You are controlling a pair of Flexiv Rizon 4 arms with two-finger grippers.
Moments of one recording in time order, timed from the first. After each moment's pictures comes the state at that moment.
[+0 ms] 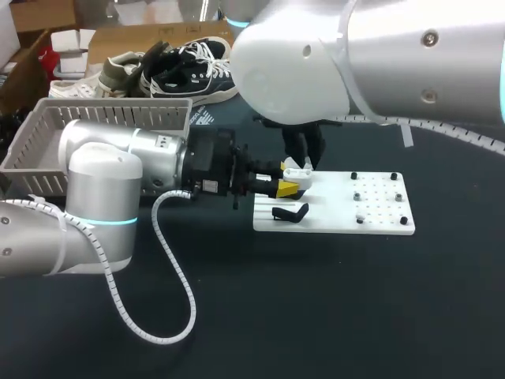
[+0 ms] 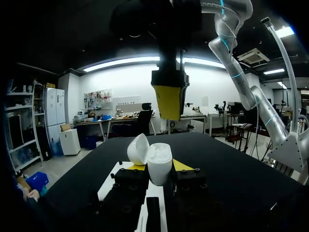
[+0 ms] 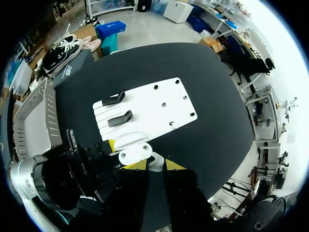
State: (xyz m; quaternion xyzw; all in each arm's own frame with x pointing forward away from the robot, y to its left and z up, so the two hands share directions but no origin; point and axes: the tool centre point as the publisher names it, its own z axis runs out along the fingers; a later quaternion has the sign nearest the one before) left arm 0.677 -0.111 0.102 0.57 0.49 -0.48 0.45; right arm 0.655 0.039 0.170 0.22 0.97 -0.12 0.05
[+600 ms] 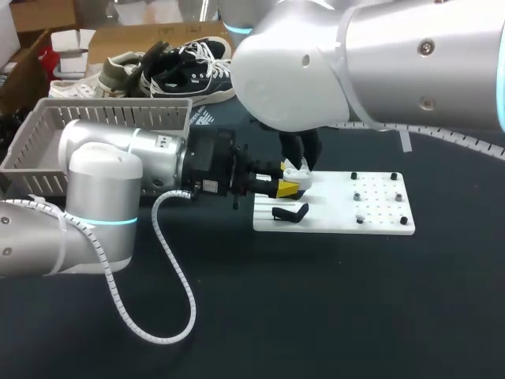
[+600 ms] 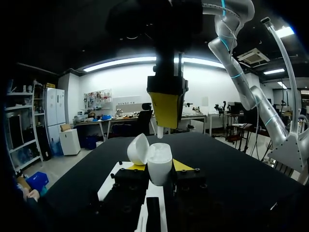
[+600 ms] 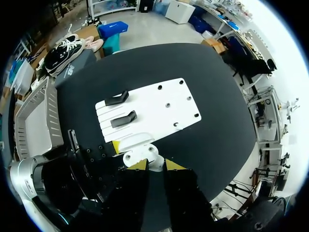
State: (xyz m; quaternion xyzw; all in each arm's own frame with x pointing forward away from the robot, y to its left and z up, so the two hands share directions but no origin) left arm 0.677 -0.111 0.102 0.57 0.49 -0.48 0.45; right arm 0.659 0.044 0.163 0.21 0.97 -0.11 0.06
